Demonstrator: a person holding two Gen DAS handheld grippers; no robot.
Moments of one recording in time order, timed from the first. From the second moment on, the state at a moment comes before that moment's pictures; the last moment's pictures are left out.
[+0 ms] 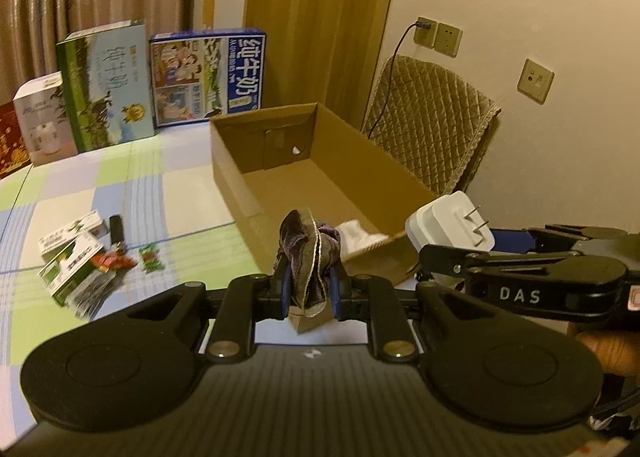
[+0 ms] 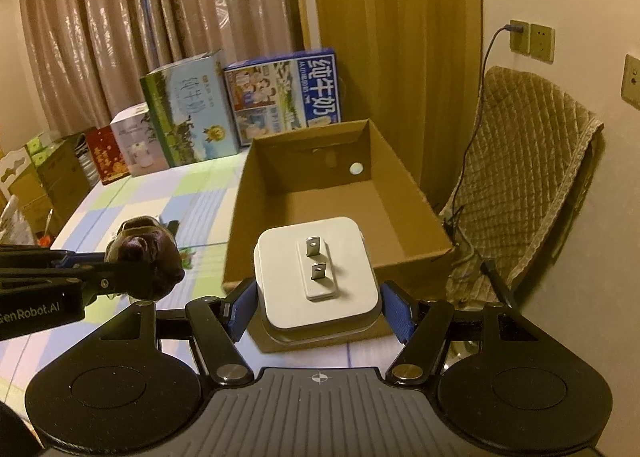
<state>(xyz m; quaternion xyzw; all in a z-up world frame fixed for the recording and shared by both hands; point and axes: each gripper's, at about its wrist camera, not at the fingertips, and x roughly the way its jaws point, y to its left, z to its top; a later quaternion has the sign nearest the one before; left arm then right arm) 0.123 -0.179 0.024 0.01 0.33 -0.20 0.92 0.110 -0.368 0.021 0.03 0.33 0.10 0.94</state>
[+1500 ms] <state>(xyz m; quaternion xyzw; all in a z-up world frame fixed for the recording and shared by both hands) 0.221 -0.154 0.002 -0.03 0.34 -0.14 0.93 0.243 -0.406 -0.002 0.08 0.33 0.09 0.94</state>
